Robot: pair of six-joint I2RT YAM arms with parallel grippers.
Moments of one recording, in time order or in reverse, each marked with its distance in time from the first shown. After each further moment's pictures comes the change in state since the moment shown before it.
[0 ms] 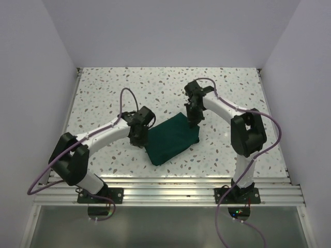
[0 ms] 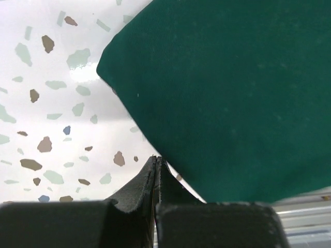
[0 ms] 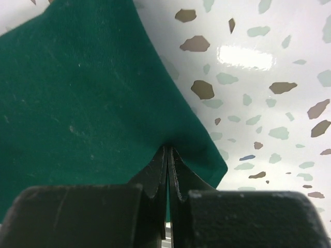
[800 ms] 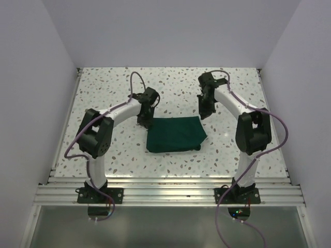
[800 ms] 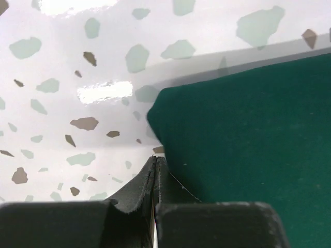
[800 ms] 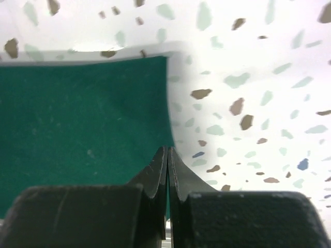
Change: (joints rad) left arm 0.138 0.443 0.373 0.094 0.014 0.209; right arm -0.122 0.000 0.082 -0.079 0.044 -0.011
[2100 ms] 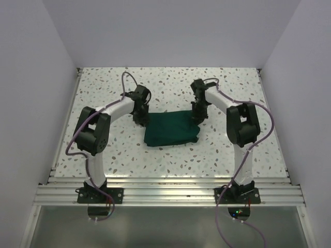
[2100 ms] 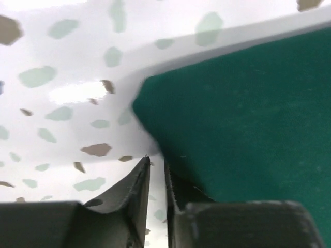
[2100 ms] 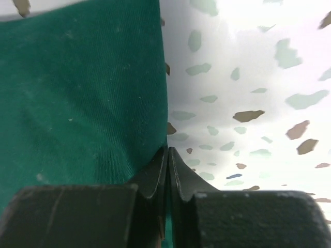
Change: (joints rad) left arm 0.095 0.024 -0.019 0.078 0.133 0.026; right arm 0.026 0.182 0.025 -0.002 -0.088 0.104
